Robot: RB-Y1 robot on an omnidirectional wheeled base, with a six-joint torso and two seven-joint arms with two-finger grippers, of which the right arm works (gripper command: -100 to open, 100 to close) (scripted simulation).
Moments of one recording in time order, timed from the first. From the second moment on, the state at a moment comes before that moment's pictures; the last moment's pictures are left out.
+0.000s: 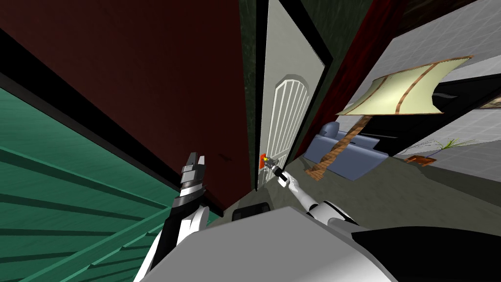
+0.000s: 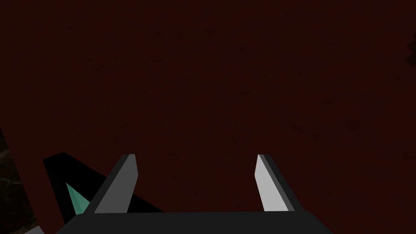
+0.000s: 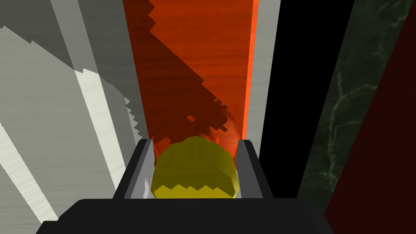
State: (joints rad) arm -0.17 -0.38 0.13 -0.98 0.36 -0.56 0.80
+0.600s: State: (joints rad) arm -0.18 -0.39 0.16 -0.97 0.30 -0.55 0.66
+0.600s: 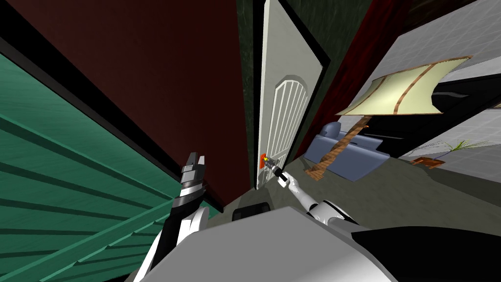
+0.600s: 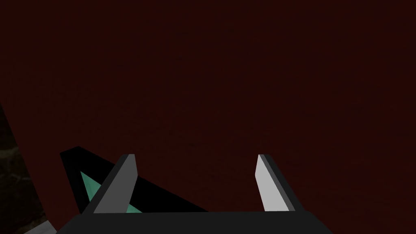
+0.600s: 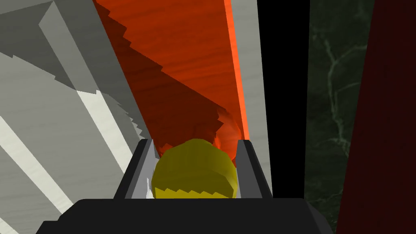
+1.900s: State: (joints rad) arm -0.20 -0.41 0.20 -0.95 0.16 -0.55 0.35
